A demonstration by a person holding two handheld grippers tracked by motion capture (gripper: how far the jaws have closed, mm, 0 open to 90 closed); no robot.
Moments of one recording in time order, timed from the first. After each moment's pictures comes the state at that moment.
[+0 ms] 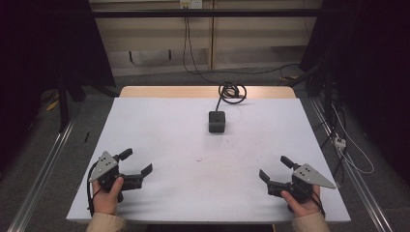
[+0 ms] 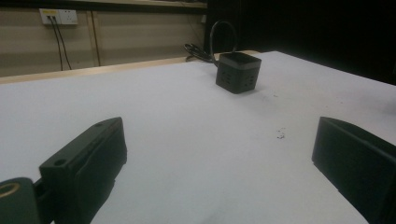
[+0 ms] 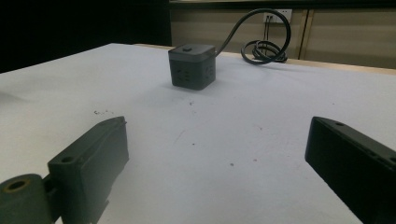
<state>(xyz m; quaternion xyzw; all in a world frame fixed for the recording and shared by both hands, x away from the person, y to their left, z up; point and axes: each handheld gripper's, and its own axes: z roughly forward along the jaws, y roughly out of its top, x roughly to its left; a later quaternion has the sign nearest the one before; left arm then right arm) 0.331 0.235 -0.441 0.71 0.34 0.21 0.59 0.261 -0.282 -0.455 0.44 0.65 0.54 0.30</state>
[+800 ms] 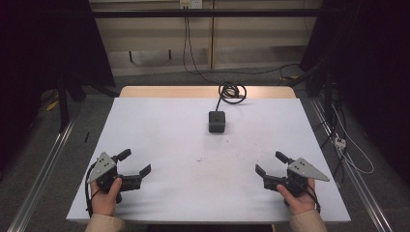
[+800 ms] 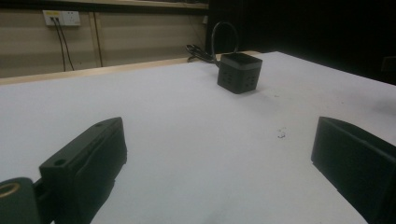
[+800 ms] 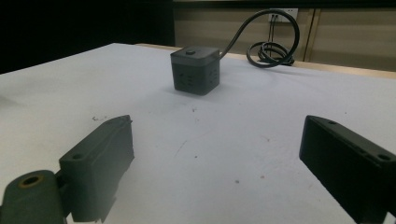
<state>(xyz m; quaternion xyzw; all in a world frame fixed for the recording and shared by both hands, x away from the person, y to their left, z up) 0.328 0.237 -0.439 0.70 0.34 0.21 0.59 0.278 -0.275 -0.452 0.43 0.66 0.54 0.30</state>
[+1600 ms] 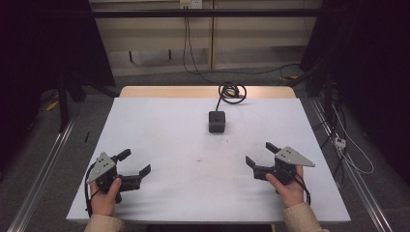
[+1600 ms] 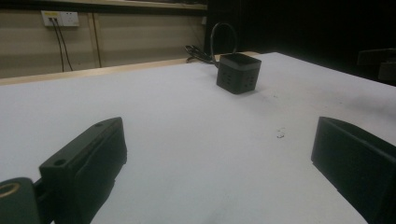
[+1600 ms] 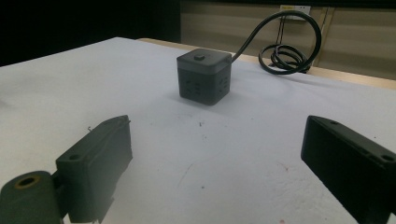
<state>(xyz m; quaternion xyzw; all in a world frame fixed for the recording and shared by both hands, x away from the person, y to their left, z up) 0.328 0.239 -0.440 0.70 0.34 0.21 0.59 0.310 -0.254 -0.444 0.42 0.68 0.53 0.29</state>
